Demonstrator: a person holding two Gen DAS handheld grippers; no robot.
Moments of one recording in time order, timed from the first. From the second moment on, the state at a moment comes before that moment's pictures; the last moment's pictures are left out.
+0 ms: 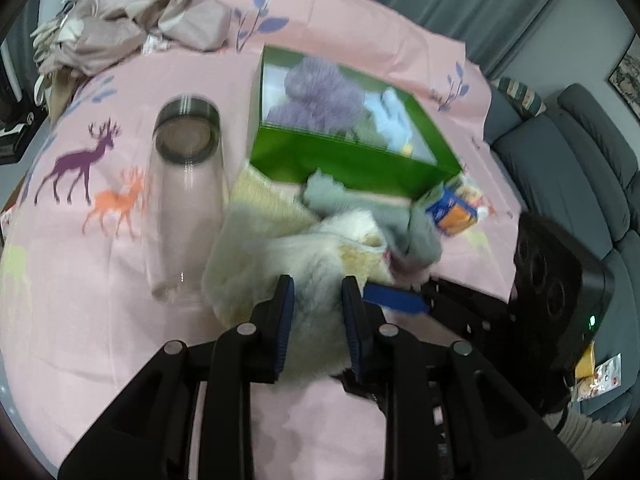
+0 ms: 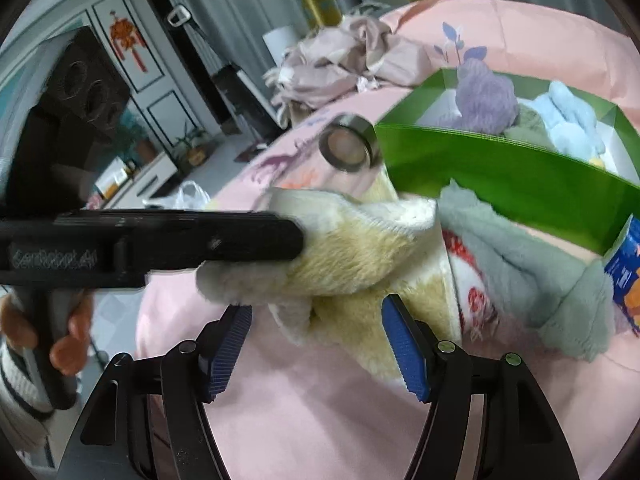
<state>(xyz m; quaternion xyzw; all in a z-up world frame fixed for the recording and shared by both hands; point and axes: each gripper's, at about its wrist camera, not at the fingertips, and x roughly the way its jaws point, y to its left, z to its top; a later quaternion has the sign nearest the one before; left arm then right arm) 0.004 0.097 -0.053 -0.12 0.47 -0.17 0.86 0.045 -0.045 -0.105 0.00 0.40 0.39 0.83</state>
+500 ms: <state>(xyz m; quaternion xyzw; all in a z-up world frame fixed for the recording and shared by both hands) -0.010 0.100 -0.058 -0.15 0.46 -0.18 0.85 0.033 -0.036 -0.105 -0.04 0.38 0.37 0.85</state>
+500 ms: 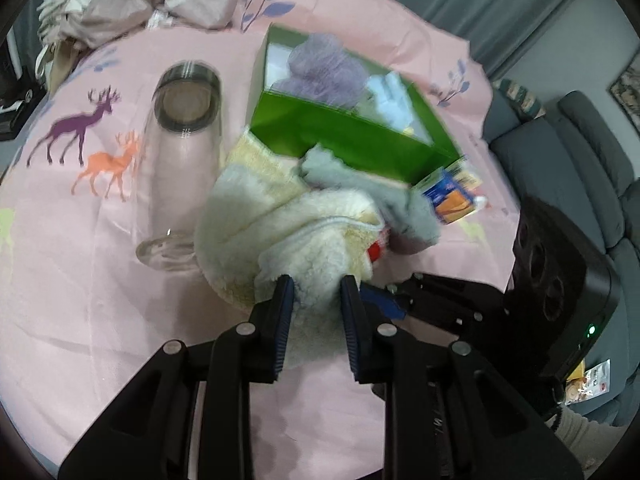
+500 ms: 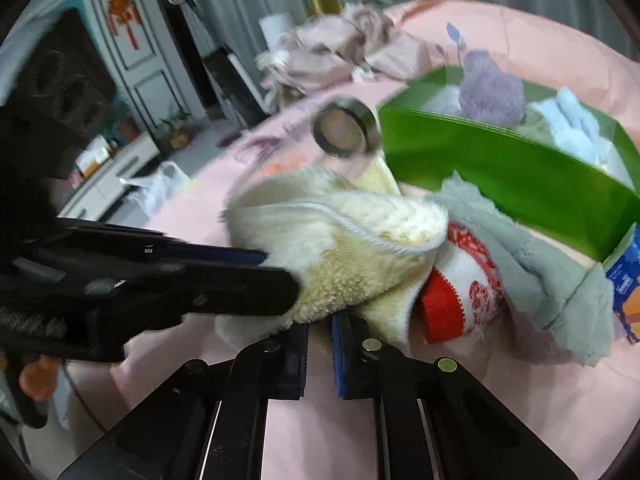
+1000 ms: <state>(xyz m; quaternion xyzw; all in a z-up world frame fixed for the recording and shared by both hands) -0.014 0.073 0.033 -0.12 0.37 -0.24 0.89 0.008 -0.079 -0.020 0.00 0.25 0.37 0.90</state>
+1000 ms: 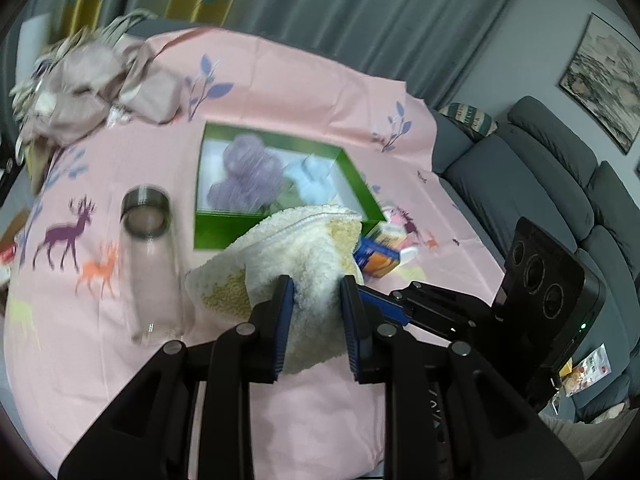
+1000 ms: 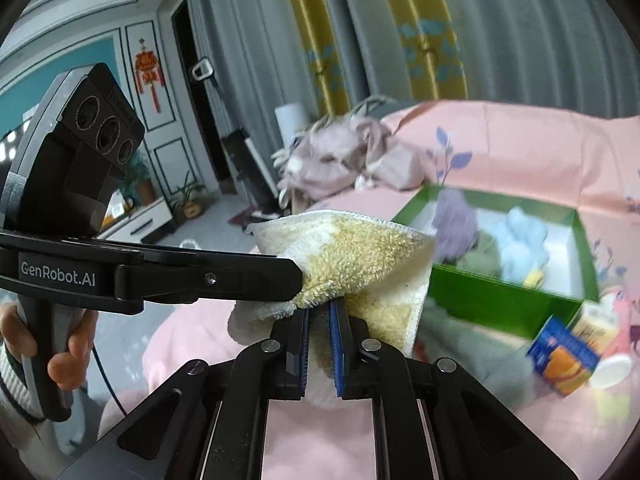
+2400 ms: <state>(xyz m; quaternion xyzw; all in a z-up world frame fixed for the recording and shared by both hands) 0.218 0.016 0.010 -0.11 0.45 -0.16 0.87 0.211 -0.145 -0.018 -0.01 0.29 0.20 0.94</state>
